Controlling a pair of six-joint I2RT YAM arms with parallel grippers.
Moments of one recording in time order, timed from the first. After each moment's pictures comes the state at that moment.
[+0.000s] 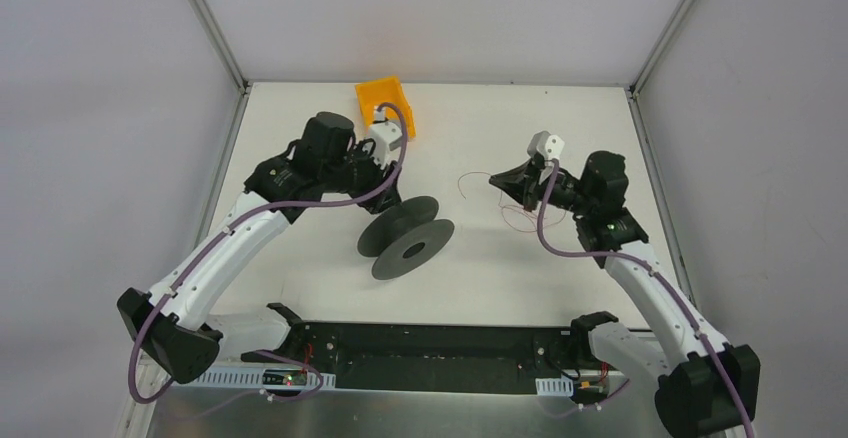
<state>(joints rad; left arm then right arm) -0.60 1.19 1.25 -0.75 0.30 0.09 0.29 0.92 0.70 0.09 -0.81 -0.16</state>
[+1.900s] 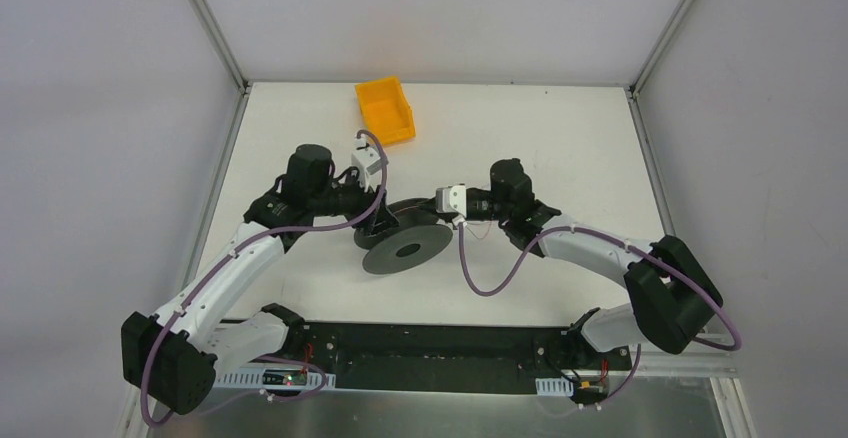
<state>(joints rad) -0.43 1.02 0.85 -0.41 0.59 0.02 0.73 1.41 0.74 0.45 -0.79 -0.69</state>
